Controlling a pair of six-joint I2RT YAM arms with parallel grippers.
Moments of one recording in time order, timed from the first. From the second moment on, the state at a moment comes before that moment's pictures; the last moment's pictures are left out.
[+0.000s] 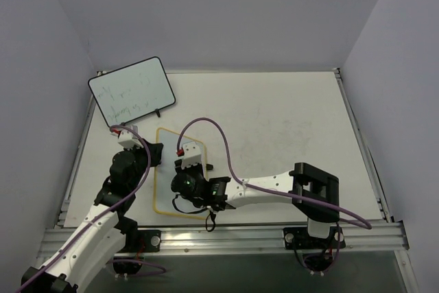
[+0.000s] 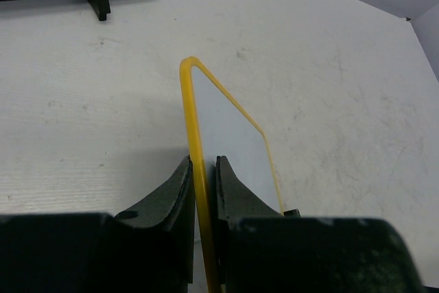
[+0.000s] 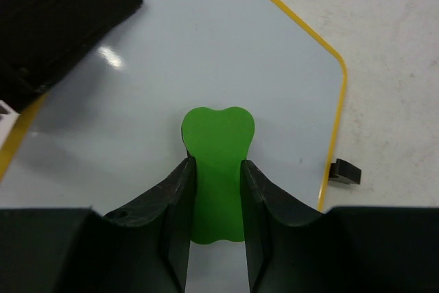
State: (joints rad) left arm -0.37 0.66 0.32 0.13 -0.12 -0.53; right arm 1.36 1.80 1.11 0.07 0.83 0.63
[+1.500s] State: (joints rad) left arm -0.38 0.68 0.32 0.16 -0.15 -0.51; right arm 1.20 1.85 0.92 0.26 0.87 0.84
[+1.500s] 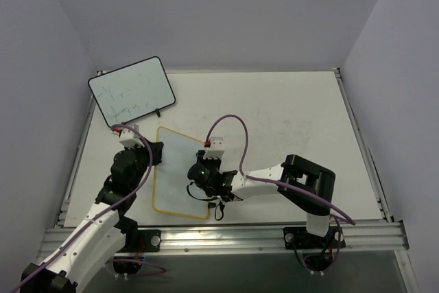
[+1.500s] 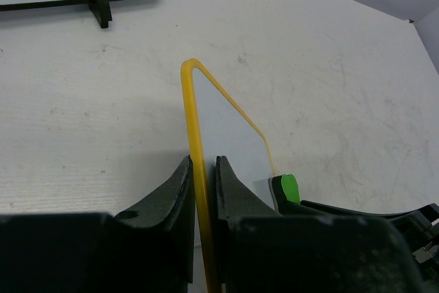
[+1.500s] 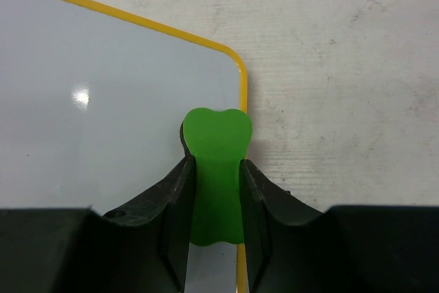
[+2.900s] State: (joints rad) left arm -0.40 0.63 0.32 0.15 -0.10 -0.49; right arm 1.32 1.83 1.10 -0.16 0.95 0.68
